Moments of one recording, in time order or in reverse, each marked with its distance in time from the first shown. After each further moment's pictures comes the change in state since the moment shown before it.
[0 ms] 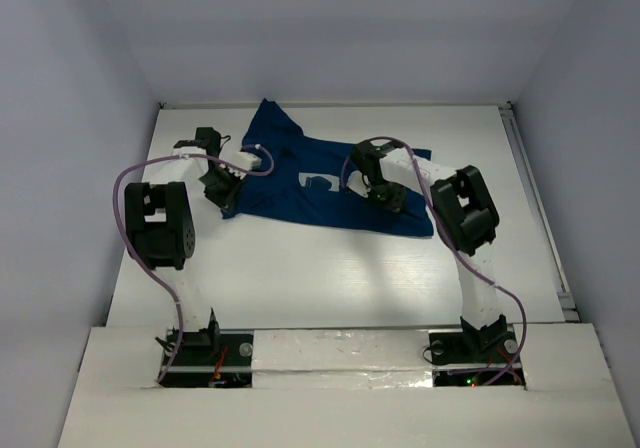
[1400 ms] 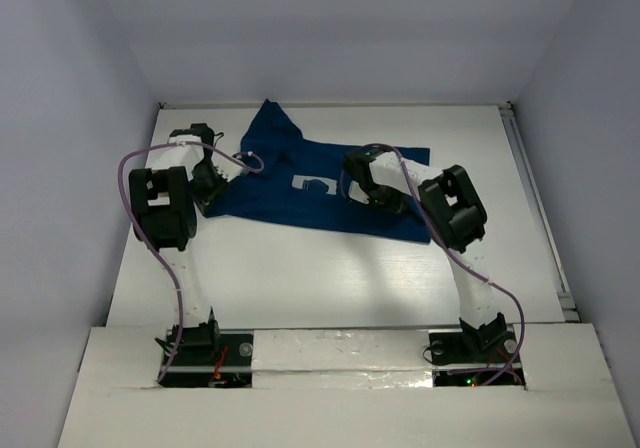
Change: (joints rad) left arm 0.056 0.187 0.210 -0.182 -0.259 0.177; right arm 0.027 0.085 0.047 -0.081 0.154 -0.019
